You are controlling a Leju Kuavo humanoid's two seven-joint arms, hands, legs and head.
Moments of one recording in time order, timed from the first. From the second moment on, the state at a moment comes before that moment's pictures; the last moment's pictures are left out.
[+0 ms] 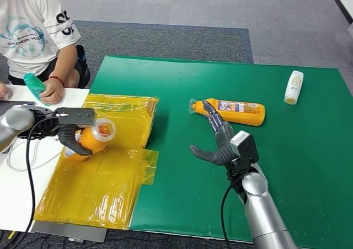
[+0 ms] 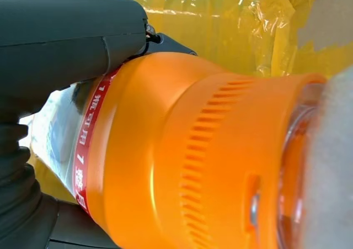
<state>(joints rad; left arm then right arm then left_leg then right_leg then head) -1.07 0.67 -1.29 -1.03 0.34 -0.82 -0.11 -0.31 0.18 0.18 -1.21 0.11 0.21 -0.48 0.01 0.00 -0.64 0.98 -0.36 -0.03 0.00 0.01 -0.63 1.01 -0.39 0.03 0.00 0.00</state>
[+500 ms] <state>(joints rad) -1.07 0.55 -1.36 -1.01 0.16 -0.63 -0.18 -0.31 0.19 0.18 -1.21 0.13 0.20 -0.46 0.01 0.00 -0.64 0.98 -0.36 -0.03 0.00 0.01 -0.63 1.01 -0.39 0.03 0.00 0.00</state>
